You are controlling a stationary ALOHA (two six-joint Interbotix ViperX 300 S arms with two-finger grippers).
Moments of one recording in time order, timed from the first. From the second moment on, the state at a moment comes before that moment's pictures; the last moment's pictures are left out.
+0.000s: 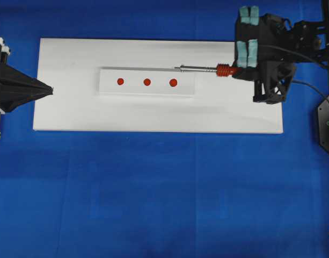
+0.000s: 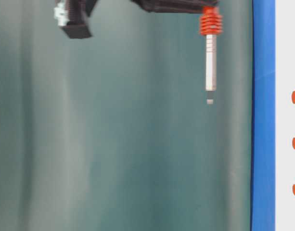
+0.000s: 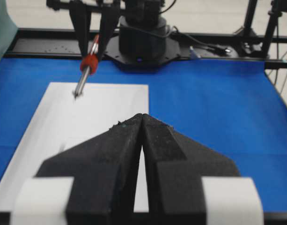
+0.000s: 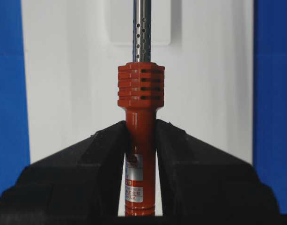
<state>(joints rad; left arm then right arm) -0.01 -0.96 1.22 0.00 -0.33 -0.02 -0.29 -0.42 0.69 0.11 0.69 -0.19</state>
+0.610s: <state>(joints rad) -0.01 -0.96 1.23 0.00 -0.33 -0.02 -0.29 -0.45 0.67 0.10 0.73 -0.18</state>
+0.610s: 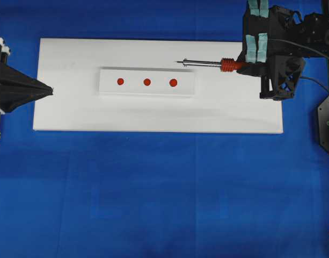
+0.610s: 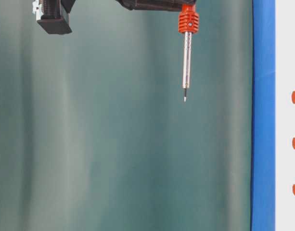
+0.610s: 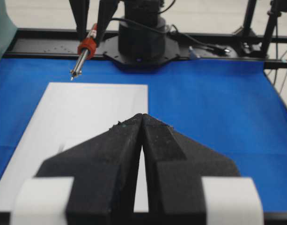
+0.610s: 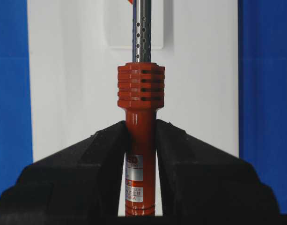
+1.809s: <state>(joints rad) -0.02 -0.96 1.23 0.00 -0.33 -0.03 0.30 -0.46 0.71 -0.18 0.68 0.60</state>
